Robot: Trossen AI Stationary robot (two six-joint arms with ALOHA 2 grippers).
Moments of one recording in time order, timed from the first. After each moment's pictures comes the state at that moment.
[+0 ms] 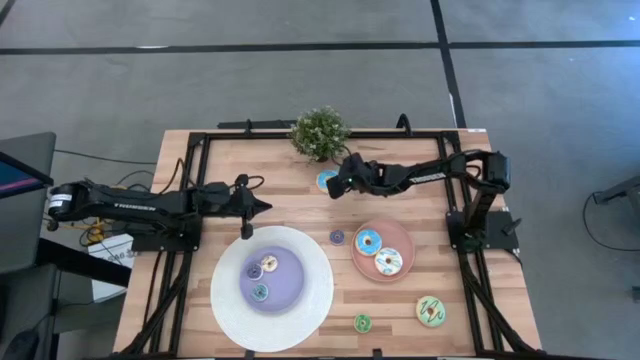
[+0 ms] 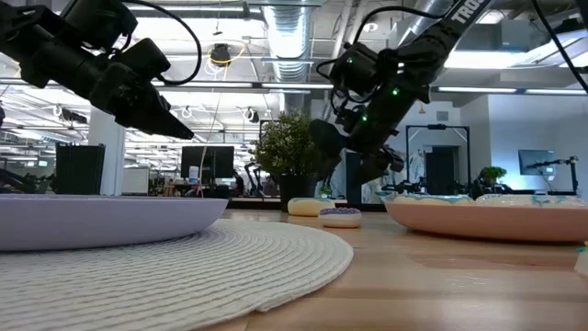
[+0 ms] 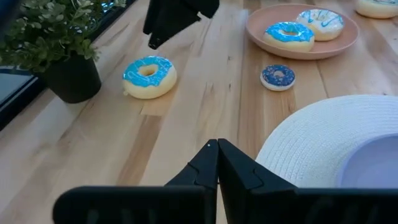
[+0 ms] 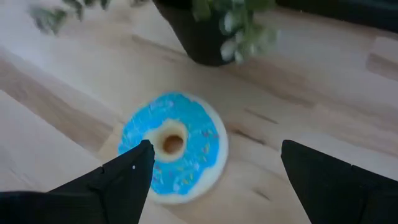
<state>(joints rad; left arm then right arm) 0.13 0.85 0.24 0.21 -0.08 0.03 -0.24 1.79 0.97 -0.05 0.37 0.65</state>
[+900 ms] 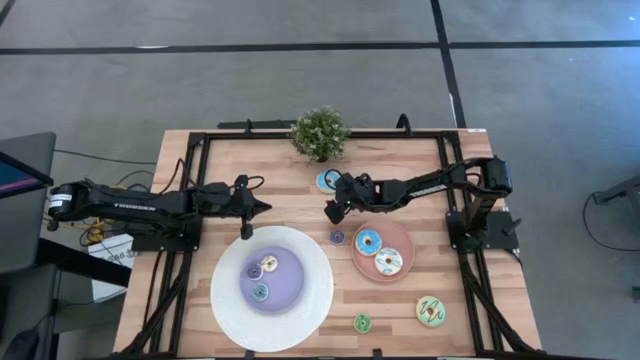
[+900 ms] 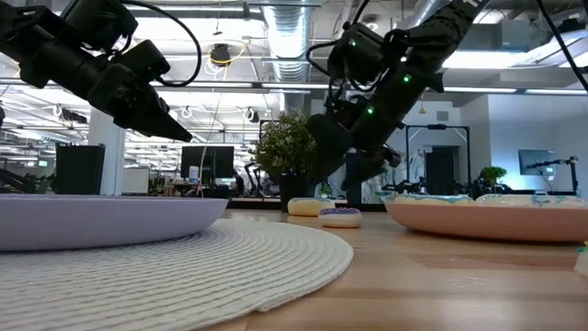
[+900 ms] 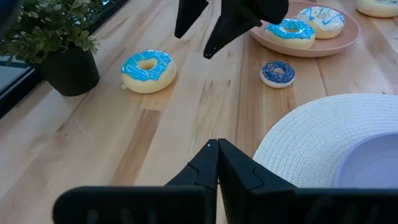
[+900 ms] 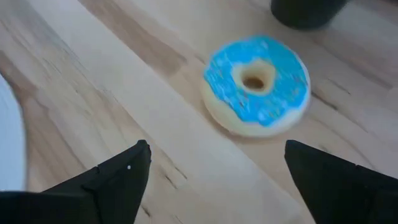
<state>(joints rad) 0.13 0.85 0.24 0.19 -0.08 0.01 -0.09 1.79 0.97 -0.09 0.36 0.53</state>
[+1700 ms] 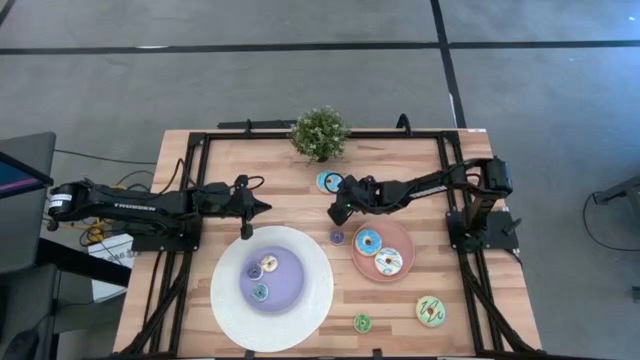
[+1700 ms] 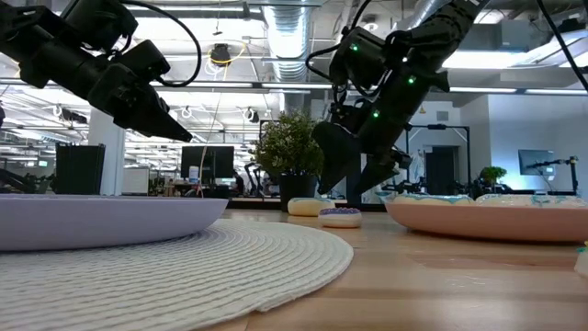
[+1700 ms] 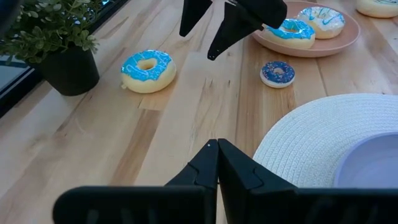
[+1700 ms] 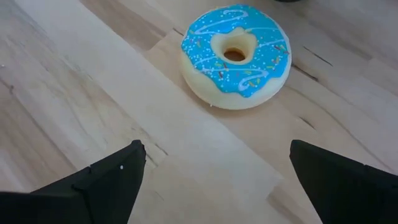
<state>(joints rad) 0.13 0.85 0.24 0.19 -0.08 0.00 -0.07 1.79 0.97 -0.17 0.39 0.58</state>
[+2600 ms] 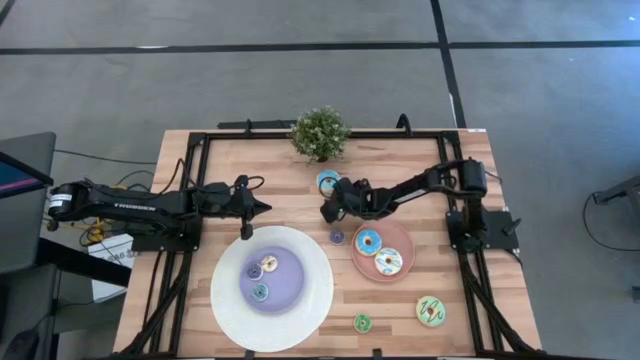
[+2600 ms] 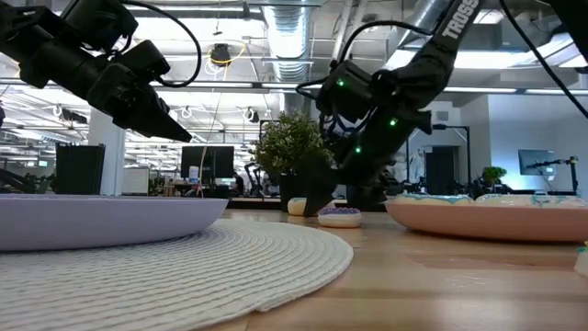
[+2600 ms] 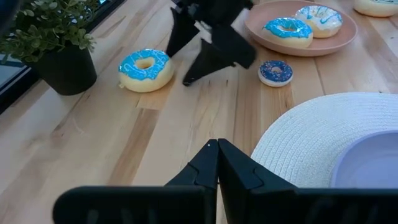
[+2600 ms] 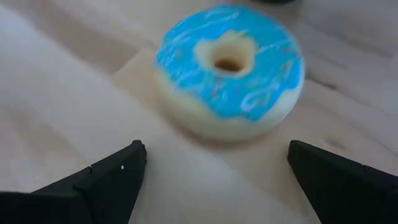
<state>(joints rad) 0.13 0.85 0.24 0.19 -0.07 0.00 -0.11 1.98 0.97 0.08 0.54 0.62</state>
